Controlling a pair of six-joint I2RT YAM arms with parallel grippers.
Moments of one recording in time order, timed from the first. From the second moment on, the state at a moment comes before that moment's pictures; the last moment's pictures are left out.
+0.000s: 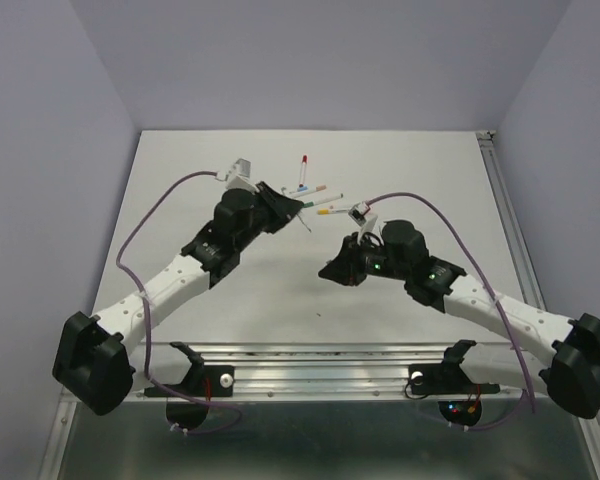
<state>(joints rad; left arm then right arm) -0.70 1.18 0.83 0.08 0.00 -1.03 0.75 1.18 0.77 0.07 -0.35 0.53</state>
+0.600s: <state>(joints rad) -0.14 1.45 1.11 -0.05 -0.07 -0.57 0.60 1.17 0.69 -0.12 -0.33 0.61</state>
